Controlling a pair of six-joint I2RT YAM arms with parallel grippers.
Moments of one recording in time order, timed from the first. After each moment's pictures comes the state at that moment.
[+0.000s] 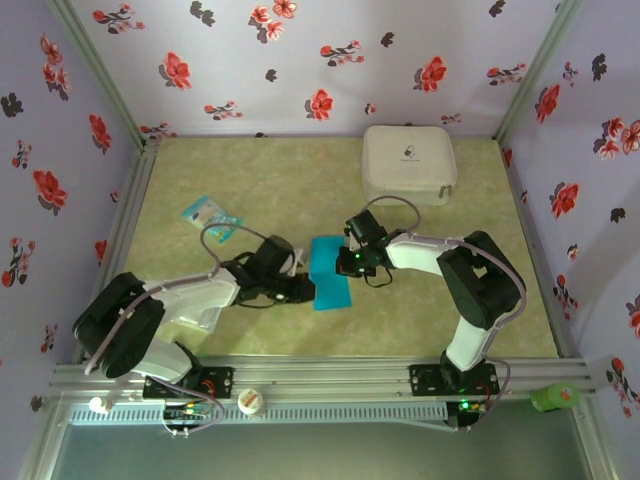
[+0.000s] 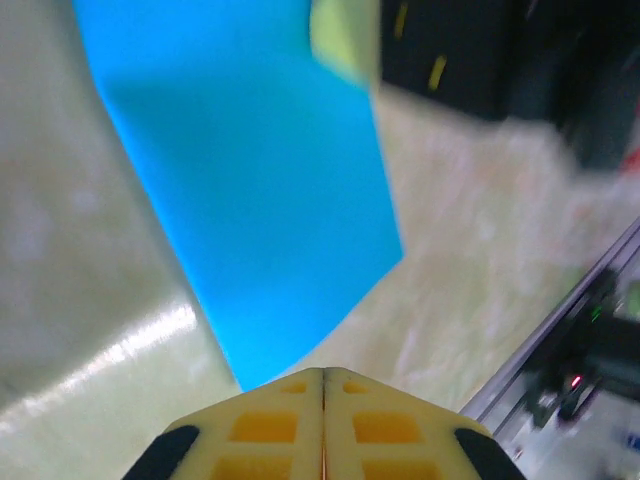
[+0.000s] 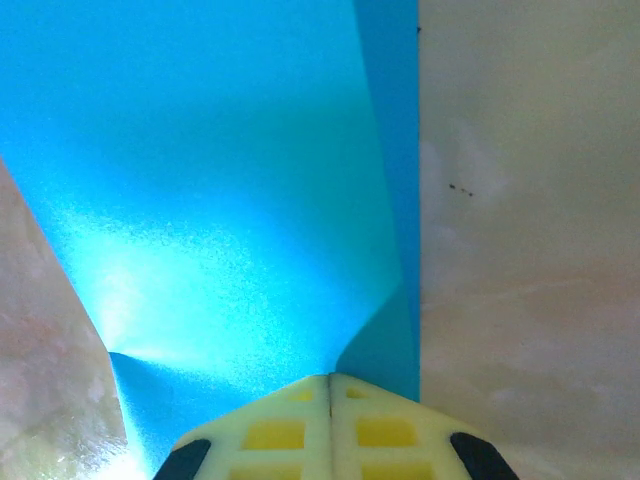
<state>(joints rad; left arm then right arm) -0.77 1.44 0.70 -0.14 0.43 -0.75 0.62 1.75 0.90 -0.27 -0.31 0.64</state>
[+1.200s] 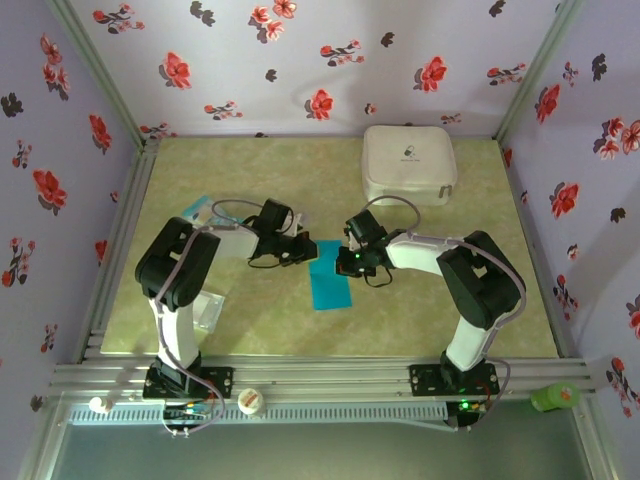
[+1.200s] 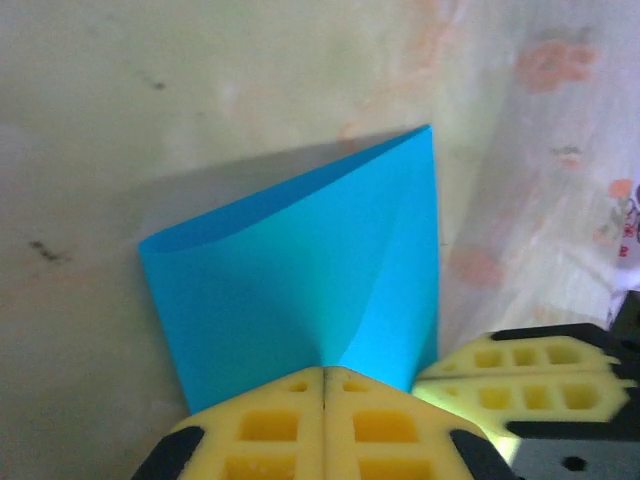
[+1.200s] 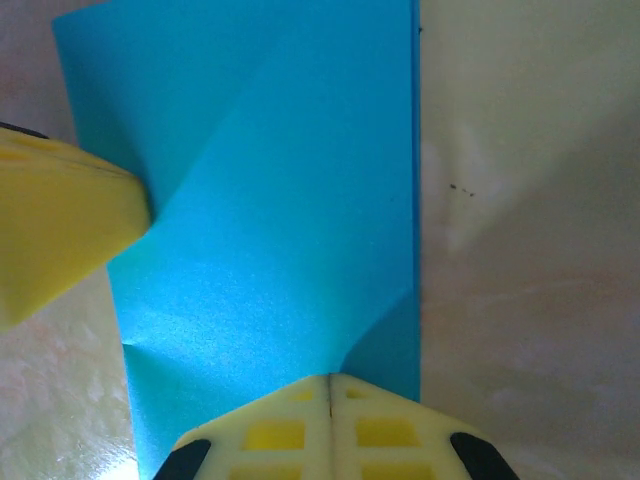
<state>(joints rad) -0.56 1.93 0.99 -0.01 0.59 -0.68 0.62 1.75 0.90 -0.27 -0.31 0.64</state>
